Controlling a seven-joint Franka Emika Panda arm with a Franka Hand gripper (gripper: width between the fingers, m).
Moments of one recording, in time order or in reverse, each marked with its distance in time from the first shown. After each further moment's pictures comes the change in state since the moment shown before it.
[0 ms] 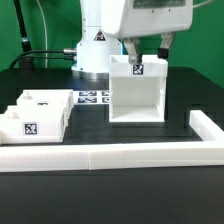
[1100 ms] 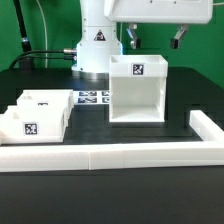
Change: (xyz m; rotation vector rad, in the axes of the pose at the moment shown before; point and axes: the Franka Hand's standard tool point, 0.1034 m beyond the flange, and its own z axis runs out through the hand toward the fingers) arm -0.029 -0.053 -0.003 -0.020 -0.021 0.526
